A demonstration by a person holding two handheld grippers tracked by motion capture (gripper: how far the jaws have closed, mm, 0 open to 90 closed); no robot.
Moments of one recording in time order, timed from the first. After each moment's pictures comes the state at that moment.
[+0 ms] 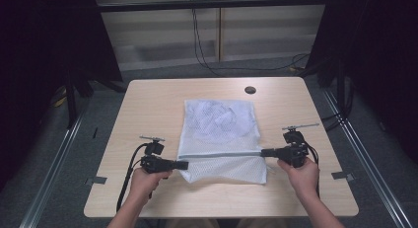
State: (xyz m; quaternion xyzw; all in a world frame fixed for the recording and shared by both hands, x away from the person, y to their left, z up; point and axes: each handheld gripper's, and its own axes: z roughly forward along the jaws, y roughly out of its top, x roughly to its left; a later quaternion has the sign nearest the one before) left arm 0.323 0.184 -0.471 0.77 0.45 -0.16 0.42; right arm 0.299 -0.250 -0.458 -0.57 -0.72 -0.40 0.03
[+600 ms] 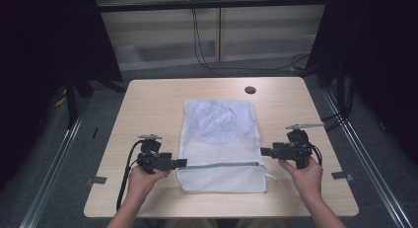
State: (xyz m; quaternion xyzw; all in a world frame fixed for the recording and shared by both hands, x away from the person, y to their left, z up) left arm 0.323 0.191 -0.460 0.79 0.45 -0.05 0.41; right arm 0.293 -0.255 -0.448 -0.55 -0.73 -0.41 -0.05
